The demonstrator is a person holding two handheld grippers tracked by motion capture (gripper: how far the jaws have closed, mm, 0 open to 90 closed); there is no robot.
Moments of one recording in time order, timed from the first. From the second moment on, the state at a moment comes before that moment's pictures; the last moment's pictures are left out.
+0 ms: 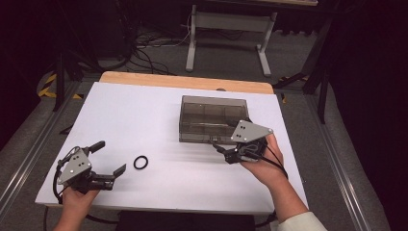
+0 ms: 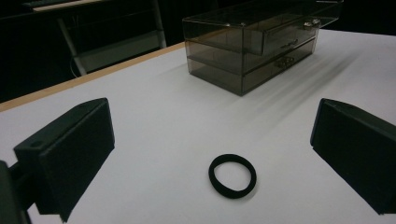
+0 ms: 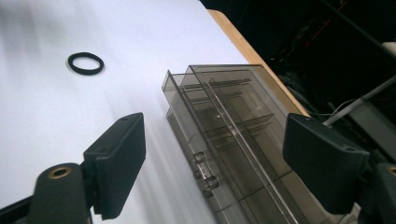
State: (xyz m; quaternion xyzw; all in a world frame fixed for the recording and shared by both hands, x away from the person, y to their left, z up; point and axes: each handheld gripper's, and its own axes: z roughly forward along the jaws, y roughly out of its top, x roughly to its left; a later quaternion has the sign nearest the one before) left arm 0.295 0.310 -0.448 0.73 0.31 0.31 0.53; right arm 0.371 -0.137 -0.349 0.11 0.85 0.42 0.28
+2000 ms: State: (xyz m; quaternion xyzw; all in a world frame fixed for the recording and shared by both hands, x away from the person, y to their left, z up) left arm 0.295 0.310 -0.449 0.73 0.31 0.30 0.53; right arm 0.432 -0.107 -0.374 0.03 0.95 0.21 0.22
